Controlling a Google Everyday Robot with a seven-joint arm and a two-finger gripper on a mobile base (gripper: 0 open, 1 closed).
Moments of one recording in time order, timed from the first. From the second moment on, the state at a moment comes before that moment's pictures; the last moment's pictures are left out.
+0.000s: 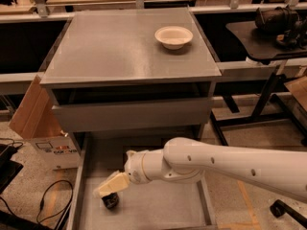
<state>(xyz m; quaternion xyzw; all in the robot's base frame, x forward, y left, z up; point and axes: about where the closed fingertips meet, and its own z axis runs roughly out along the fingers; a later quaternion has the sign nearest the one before) 0.464 0.135 0.614 -0.40 0.77 0.40 0.31</state>
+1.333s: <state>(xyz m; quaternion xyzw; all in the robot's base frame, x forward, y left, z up) 0.471 0.040 0.728 -0.41 0.78 0.32 0.35</state>
